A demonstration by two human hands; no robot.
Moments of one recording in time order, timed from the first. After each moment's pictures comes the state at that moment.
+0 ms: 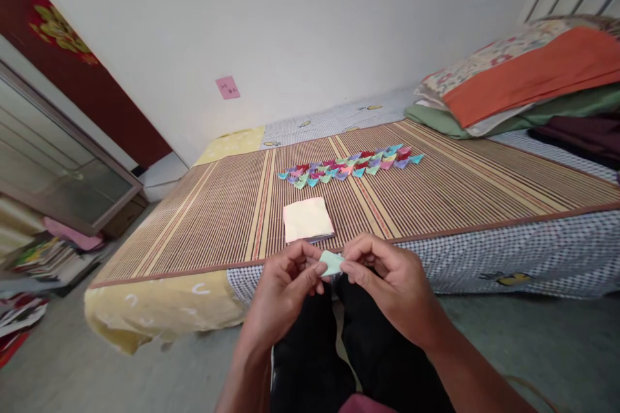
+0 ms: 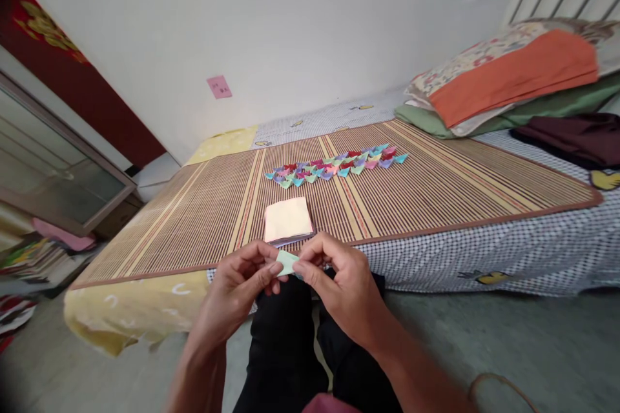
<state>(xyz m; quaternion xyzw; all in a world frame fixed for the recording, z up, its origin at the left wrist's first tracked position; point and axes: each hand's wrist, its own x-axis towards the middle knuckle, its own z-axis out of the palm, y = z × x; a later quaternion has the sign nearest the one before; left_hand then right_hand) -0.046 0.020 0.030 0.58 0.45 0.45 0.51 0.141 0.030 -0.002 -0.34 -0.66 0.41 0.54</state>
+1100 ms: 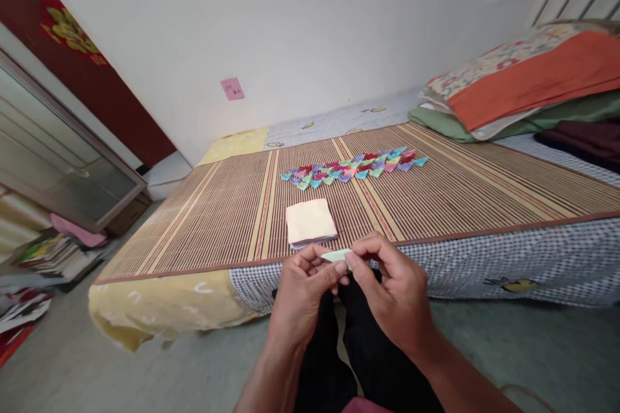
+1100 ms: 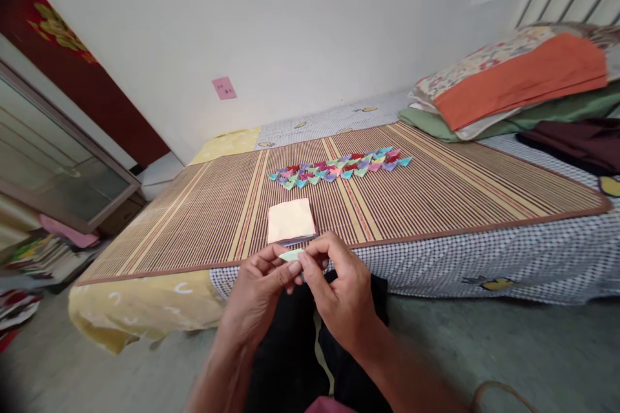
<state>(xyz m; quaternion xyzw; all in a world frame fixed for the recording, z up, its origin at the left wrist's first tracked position) -0.018 0.024 0.015 0.42 0.41 0.54 0.61 0.122 0.025 -0.005 -0.40 -0.65 0.21 0.61</state>
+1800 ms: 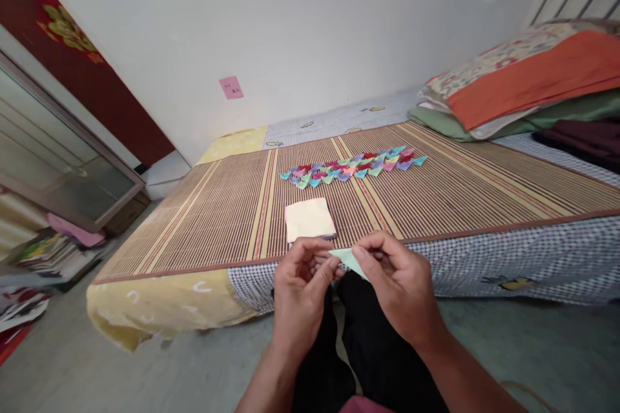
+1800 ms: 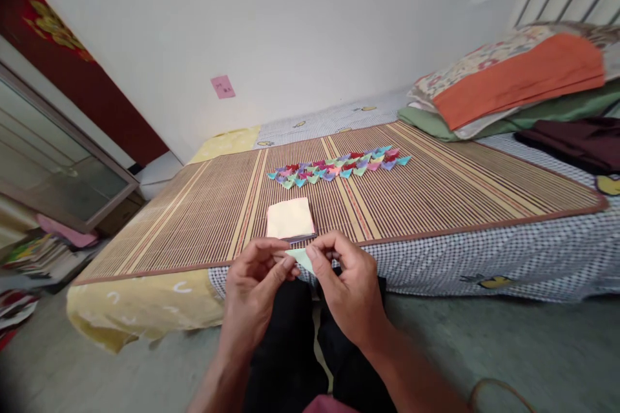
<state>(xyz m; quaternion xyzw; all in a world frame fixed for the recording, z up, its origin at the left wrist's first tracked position) -0.014 0.016 0.015 0.48 0.43 0.59 0.49 0.132 0.026 0.000 -0.44 -0.63 0.26 0.59</state>
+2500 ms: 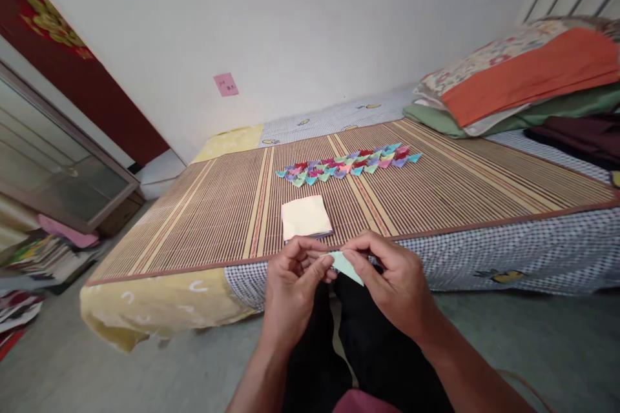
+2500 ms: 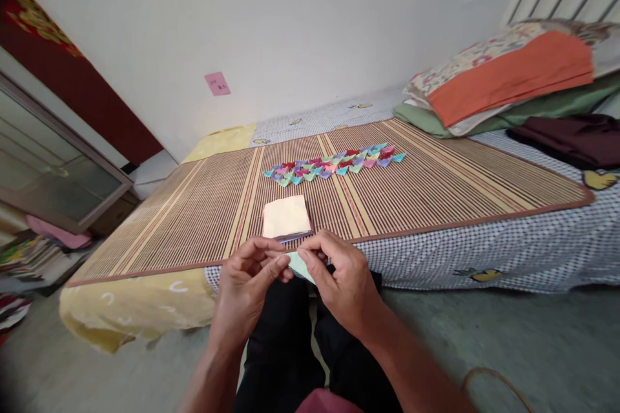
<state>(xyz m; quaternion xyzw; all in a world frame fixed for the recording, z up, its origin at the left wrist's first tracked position) -0.022 0.018 0.017 0.49 0.45 0.56 0.49 0.140 0.032 0.001 -0.39 -0.71 0.23 0.54</state>
